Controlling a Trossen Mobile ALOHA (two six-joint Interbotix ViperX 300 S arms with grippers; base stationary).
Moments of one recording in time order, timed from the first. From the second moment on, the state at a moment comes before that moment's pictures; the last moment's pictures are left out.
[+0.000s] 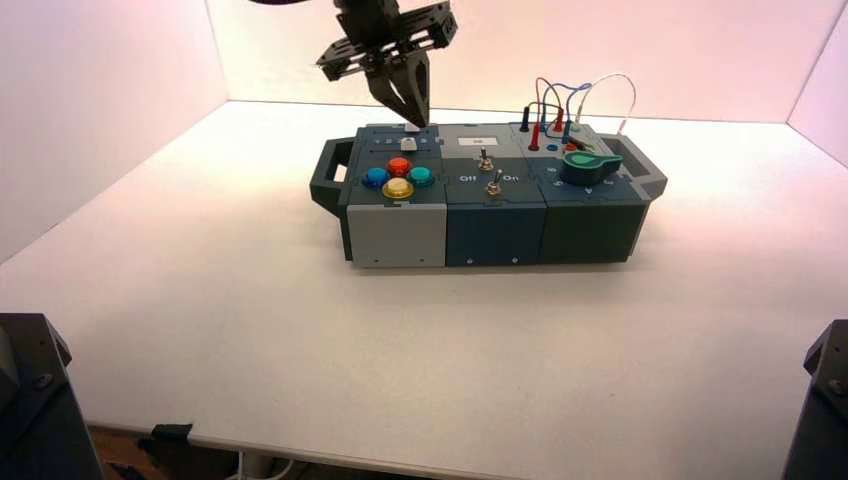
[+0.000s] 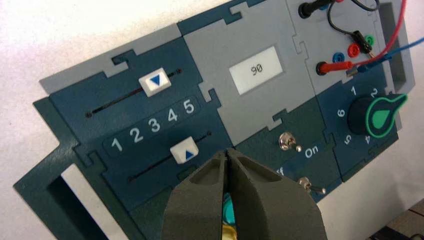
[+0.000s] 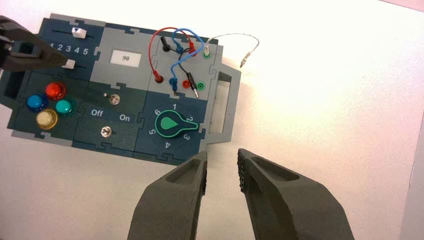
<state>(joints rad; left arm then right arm) -0.51 0.32 0.31 -0.51 0.68 0.23 0.17 -0.67 0.81 -0.02 0.85 0.00</state>
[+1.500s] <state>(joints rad) -0.44 0.39 0.31 -0.52 0.69 0.22 0.17 -0.68 0.81 -0.03 0.85 0.00</state>
